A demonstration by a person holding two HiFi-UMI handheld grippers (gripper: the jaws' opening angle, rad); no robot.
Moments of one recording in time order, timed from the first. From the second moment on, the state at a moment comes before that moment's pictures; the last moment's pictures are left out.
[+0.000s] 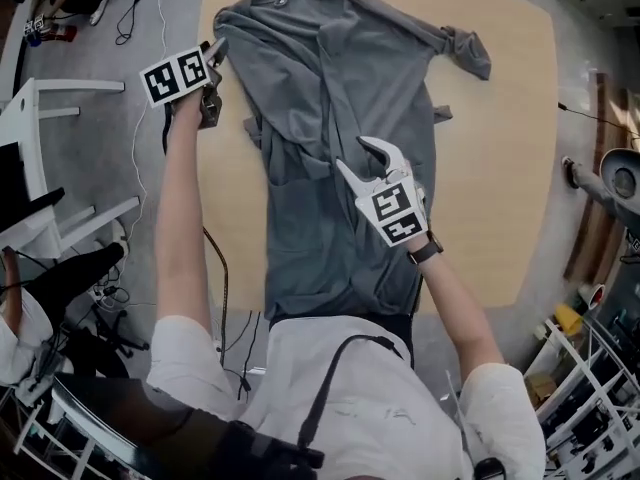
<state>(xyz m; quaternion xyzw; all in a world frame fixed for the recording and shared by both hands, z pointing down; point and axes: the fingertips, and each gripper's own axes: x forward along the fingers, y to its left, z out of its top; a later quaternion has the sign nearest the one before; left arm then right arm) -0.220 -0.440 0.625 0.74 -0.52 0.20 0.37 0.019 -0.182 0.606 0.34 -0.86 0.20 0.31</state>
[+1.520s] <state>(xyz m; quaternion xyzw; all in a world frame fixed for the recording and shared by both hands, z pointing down) -0.233 -0.199 0.557 0.73 -0.55 0.10 0.40 0.176 -0.183 0.634 0.41 -0.78 0.27 0.39</state>
